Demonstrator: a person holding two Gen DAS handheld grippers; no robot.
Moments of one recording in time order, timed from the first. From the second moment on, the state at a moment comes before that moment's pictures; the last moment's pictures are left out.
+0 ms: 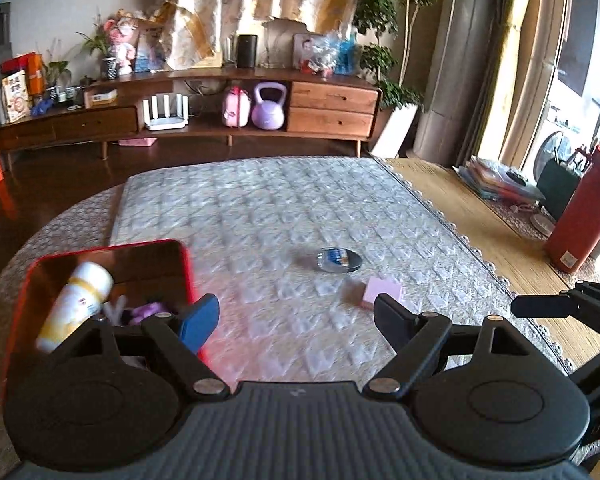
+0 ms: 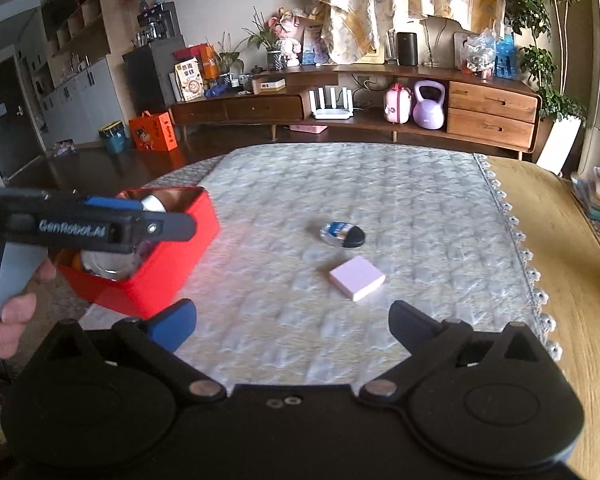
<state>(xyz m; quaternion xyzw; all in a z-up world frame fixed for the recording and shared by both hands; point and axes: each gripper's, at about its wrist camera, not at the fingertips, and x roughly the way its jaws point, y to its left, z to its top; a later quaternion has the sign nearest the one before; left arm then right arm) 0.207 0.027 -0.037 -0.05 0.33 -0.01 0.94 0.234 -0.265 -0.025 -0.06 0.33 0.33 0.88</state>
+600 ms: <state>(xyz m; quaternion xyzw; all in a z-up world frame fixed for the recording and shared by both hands) 0.316 -0.030 -0.086 -0.03 0.39 -0.05 0.92 0.294 -0.281 -0.063 -0.07 0.34 0.34 0.87</state>
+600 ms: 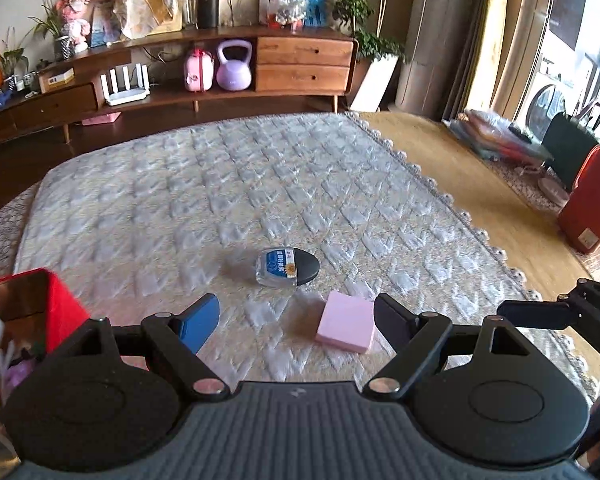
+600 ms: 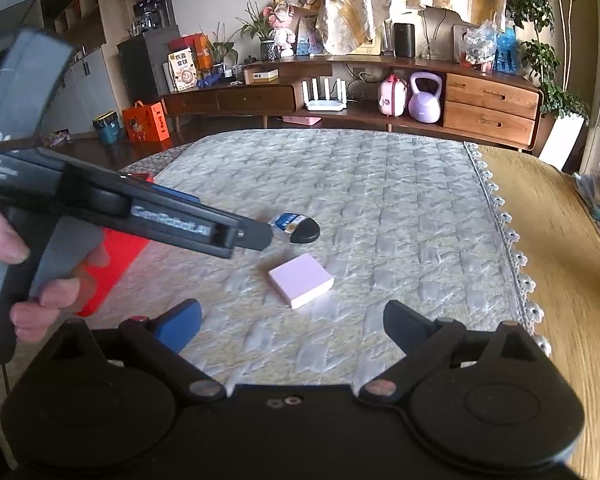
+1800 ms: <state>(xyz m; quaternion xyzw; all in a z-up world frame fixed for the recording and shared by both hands) 0.383 -0.040 -0.142 0.01 0.39 -0.02 0.92 0.330 -0.236 -0.110 -0.14 0.31 0.34 0.87</state>
